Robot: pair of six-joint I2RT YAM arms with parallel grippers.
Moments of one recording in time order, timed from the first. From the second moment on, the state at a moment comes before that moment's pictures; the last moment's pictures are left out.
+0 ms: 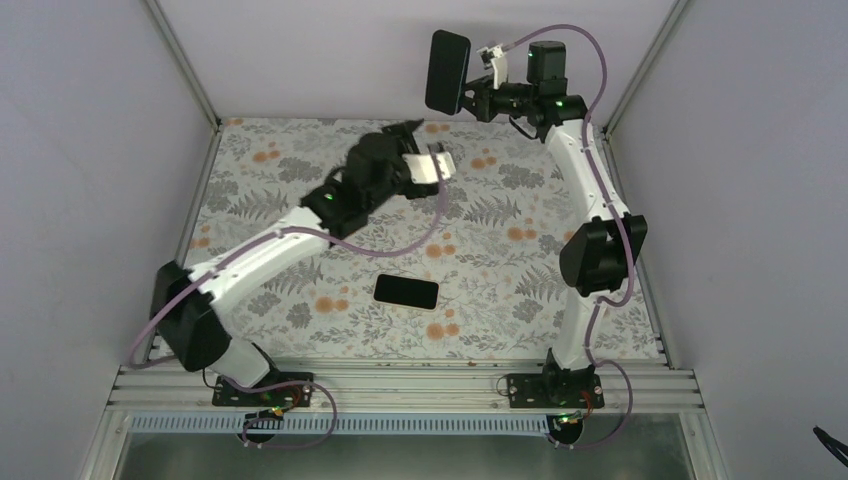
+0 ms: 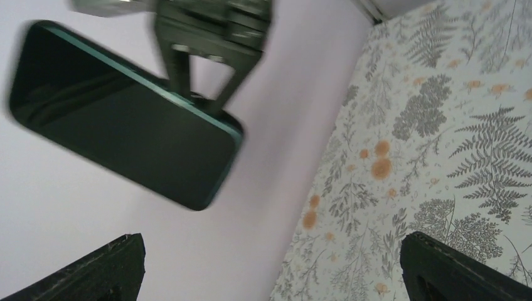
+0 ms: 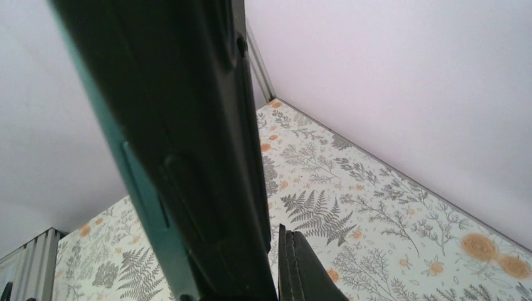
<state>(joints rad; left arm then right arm) -0.76 1.48 1.41 -0.14 -0.12 0.84 0.19 1.98 2.08 -0.55 -0.90 -0.06</state>
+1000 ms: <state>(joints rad) -0.72 1.76 1.48 0.32 -0.25 0.75 0.20 1.89 1.96 -0.49 -0.86 0.05</state>
